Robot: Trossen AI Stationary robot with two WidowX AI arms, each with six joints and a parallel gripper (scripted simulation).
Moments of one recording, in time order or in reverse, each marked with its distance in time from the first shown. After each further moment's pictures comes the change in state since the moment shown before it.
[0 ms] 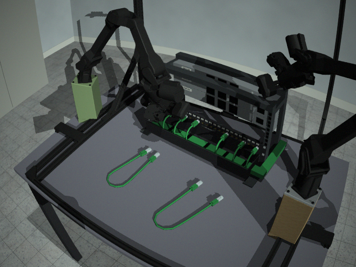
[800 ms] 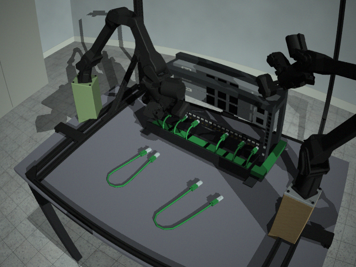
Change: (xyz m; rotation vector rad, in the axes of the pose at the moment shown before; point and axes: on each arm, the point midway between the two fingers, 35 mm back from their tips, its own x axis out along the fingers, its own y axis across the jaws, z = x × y) left arm 0.000 0.000 0.000 0.000 0.000 0.000; right arm 0.001 0.000 -0.002 0.072 -0.055 0.009
